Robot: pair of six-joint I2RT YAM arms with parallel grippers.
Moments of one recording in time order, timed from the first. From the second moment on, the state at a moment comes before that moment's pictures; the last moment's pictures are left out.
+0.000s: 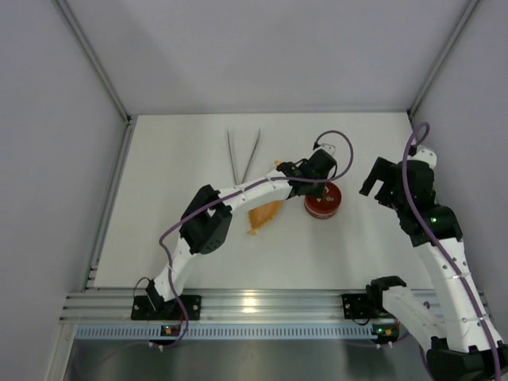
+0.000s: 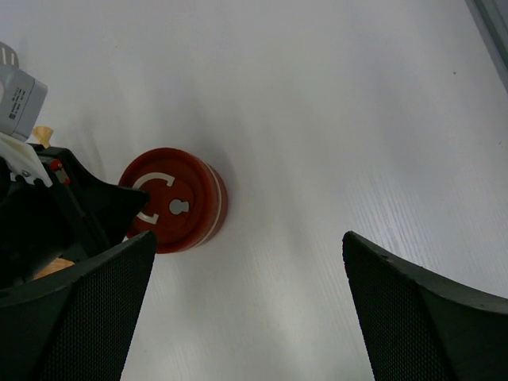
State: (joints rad) left arm -0.97 2.25 1.94 -0.53 -0.20 -0.48; right arm 0.16 0.81 1.01 -0.79 0.27 0.44
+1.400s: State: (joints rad) left arm -0.94 2.24 1.91 -0.51 -0.19 -0.44; right arm 0.16 1.15 0.84 -0.56 0.03 0.53
